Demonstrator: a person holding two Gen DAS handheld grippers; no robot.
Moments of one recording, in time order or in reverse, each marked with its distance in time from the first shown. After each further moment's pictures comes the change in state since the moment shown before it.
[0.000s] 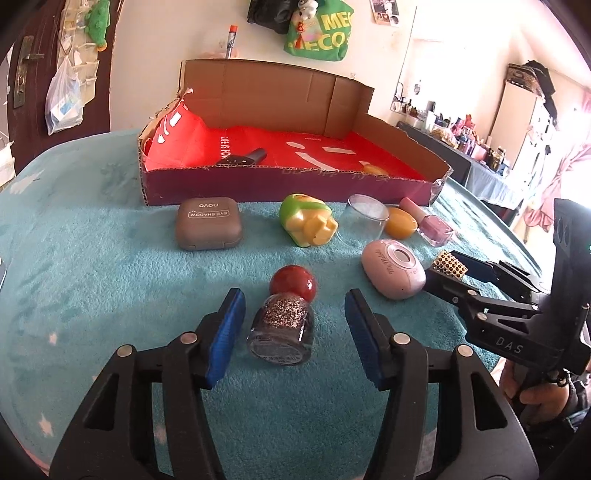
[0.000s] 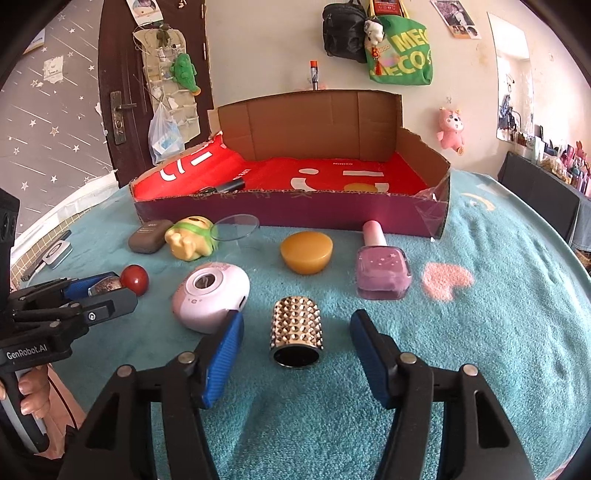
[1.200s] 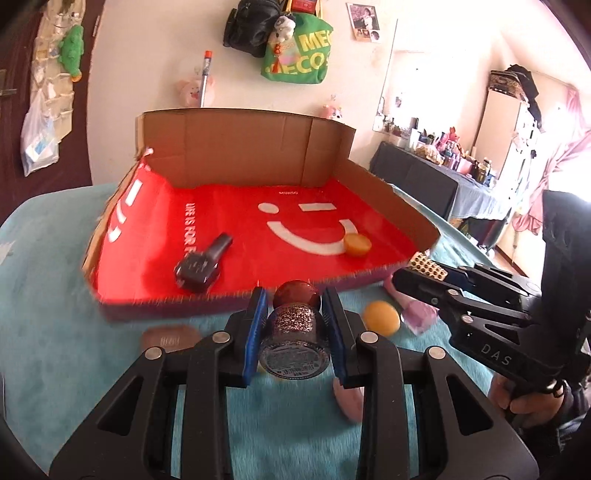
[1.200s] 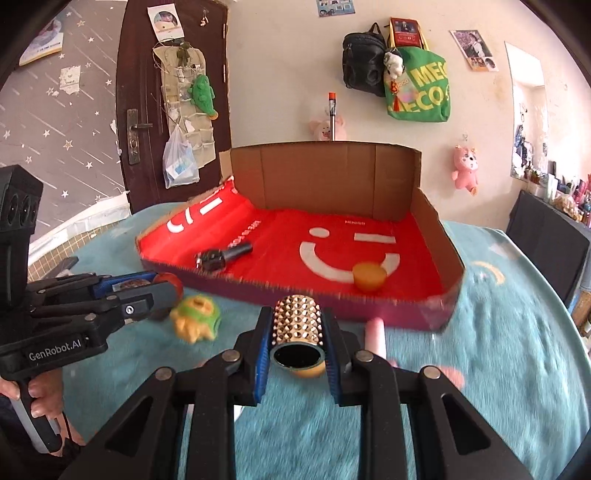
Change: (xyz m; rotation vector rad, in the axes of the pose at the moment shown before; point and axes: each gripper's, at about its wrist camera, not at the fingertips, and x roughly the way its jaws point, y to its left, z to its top) left arm 0.025 -0.019 0.092 0.055 -0.061 -0.059; right arm 0.010 -0.013 0.080 -0.047 -0.084 0.079
